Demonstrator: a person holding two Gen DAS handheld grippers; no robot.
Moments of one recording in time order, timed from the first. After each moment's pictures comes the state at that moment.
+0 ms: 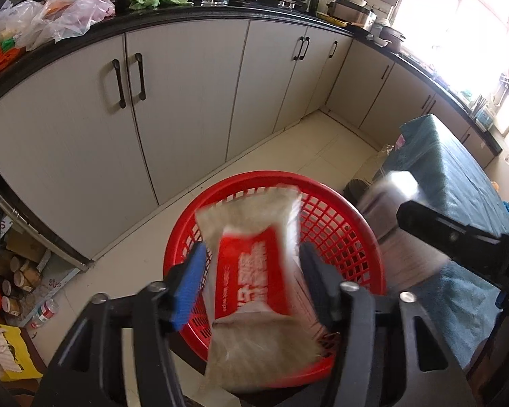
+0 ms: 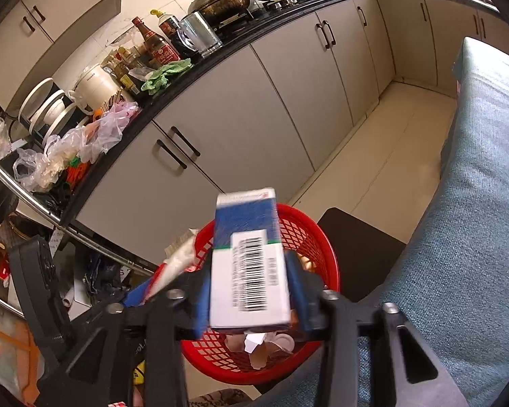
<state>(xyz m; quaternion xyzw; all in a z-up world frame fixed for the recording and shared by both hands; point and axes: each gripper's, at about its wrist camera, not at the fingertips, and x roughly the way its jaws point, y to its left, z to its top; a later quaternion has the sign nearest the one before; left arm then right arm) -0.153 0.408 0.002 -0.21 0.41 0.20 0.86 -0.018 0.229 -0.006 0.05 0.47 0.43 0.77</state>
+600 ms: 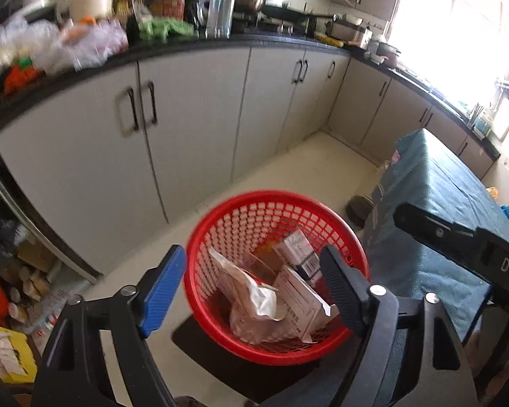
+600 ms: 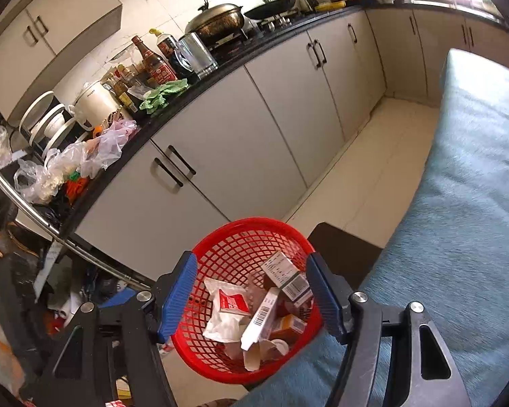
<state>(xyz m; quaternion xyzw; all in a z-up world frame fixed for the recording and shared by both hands) -0.185 0.390 0.042 -0.18 0.37 0.23 0.88 -0.031 0.210 0.012 0.06 0.43 0.42 0.80</state>
